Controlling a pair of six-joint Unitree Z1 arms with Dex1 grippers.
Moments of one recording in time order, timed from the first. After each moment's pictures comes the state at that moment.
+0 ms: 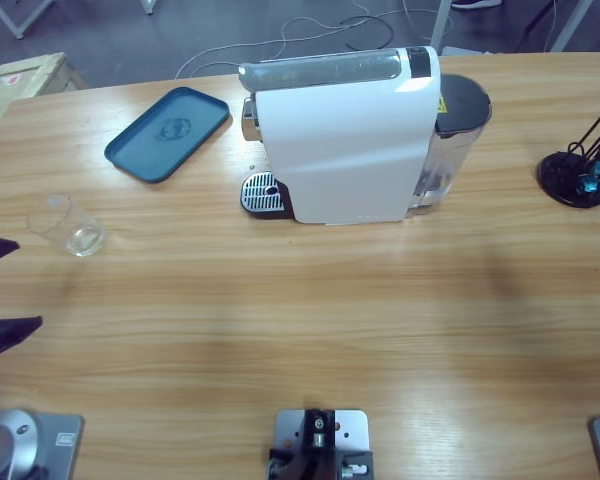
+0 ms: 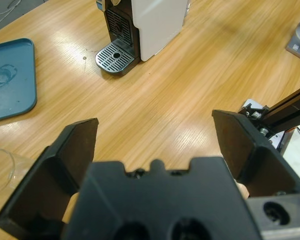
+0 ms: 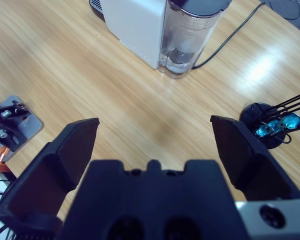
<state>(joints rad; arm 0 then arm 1) -0.74 0.73 -0.67 0.50 -0.20 0.07 0.81 0.88 -0.79 0.61 -0.10 0.02</state>
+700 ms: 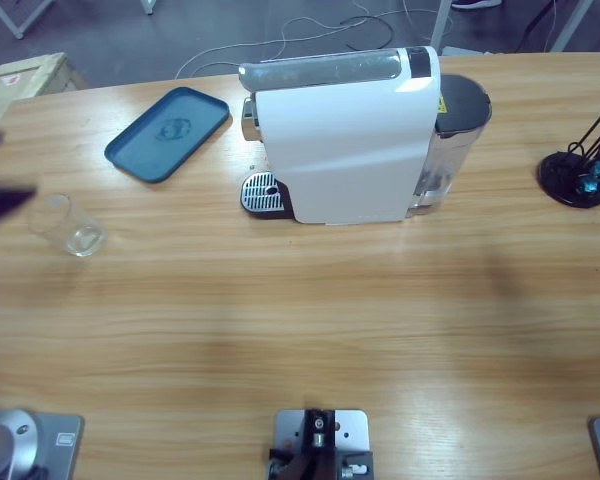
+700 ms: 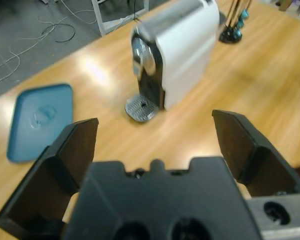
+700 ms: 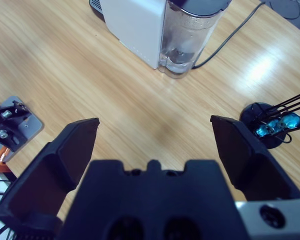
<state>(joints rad) -0.74 0.96 -0.85 0.33 -0.12 0.04 0.81 0.88 -0.79 0.60 -0.10 0.02</state>
